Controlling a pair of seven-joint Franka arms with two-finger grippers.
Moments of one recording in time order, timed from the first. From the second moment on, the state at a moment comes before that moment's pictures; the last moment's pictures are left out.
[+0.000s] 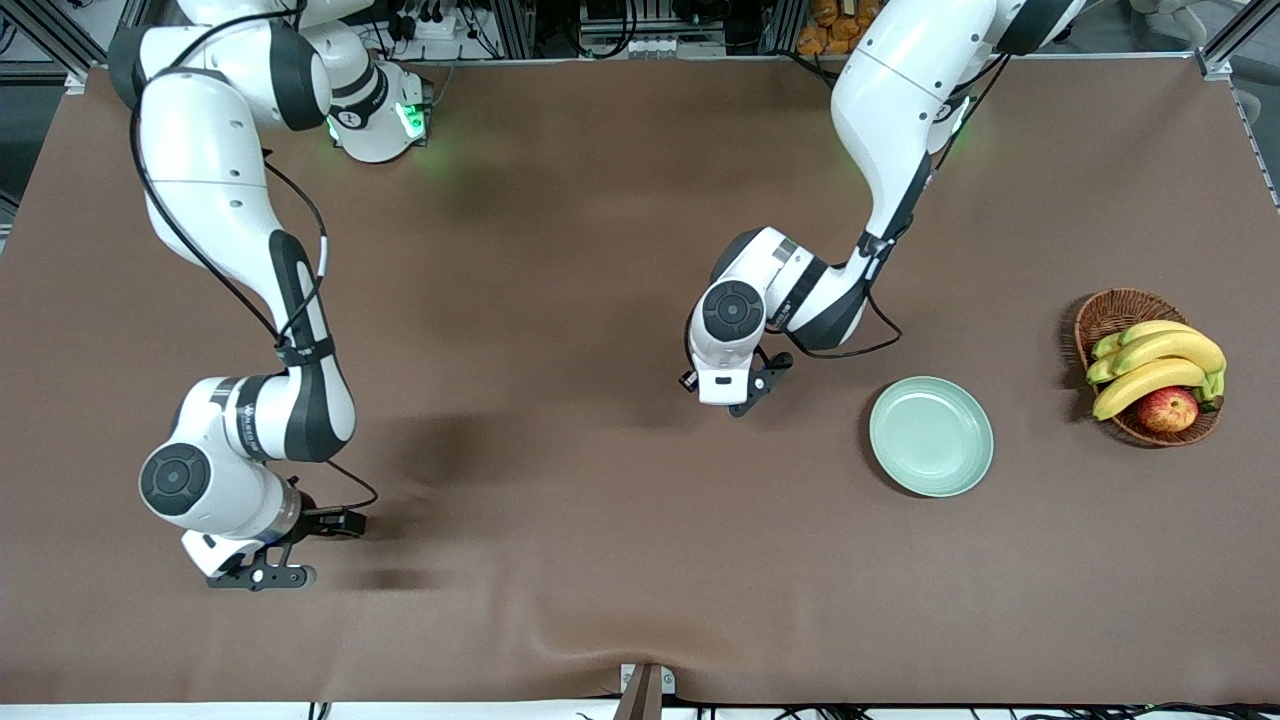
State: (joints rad) left arm -0.58 0.71 -0.11 -1.65 -0.02 2.24 -1.43; right arm 0.23 0.95 -0.24 -1.19 0.22 2.18 0.00
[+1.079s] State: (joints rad) left arm -0.26 0.57 -0.09 -1.63 -0.01 2.13 -1.19; right arm 0.19 0.98 -0.23 -1.22 0.27 2.19 0.01
